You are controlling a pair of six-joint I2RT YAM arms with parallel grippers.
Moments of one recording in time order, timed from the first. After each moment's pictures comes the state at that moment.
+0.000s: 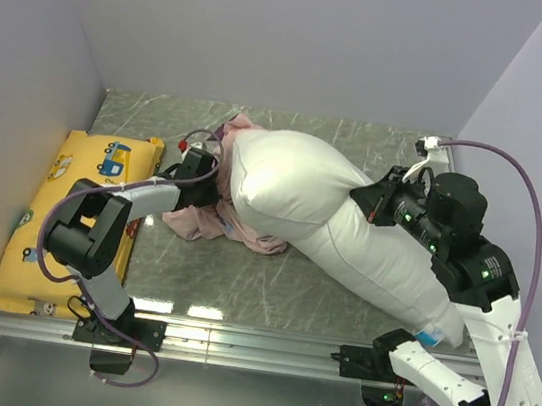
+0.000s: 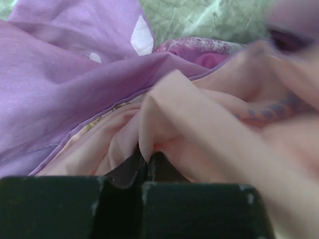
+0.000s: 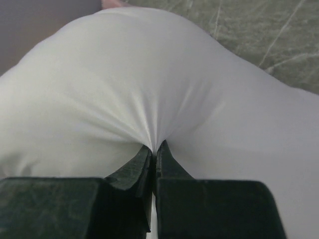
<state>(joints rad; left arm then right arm) -0.37 1.67 0.90 -0.06 -0.10 -0.73 0.47 0.90 1.34 -0.78 -0.09 0.45</state>
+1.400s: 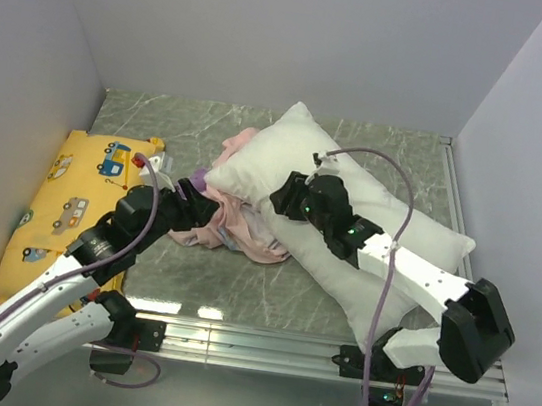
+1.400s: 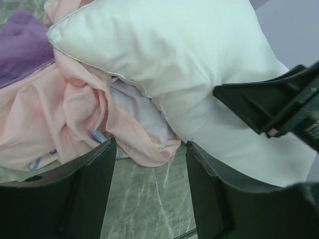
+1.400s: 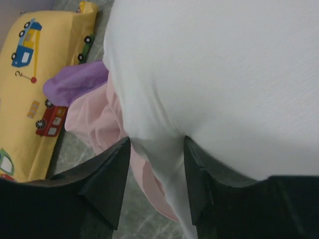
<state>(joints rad) -0.61 0.70 0.68 -0.30 -0.17 -0.75 0.73 1.37 0.89 0.05 0.14 0.63</state>
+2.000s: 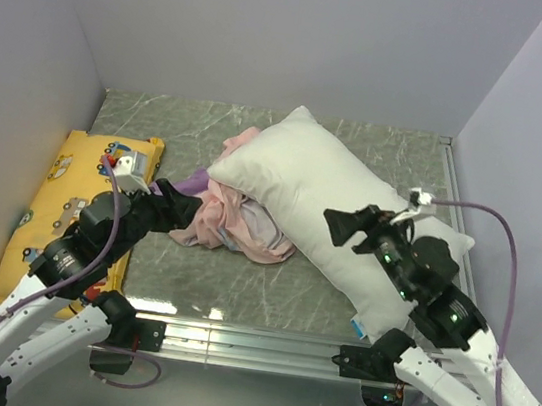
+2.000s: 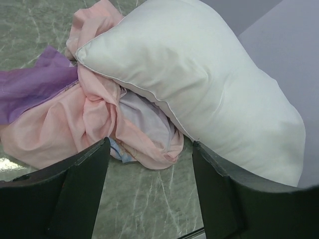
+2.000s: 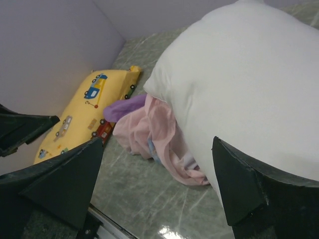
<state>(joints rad) -0.61 0.55 0.80 -0.49 -0.23 -0.66 0.73 0.63 0.83 -0.31 0.23 0.57</state>
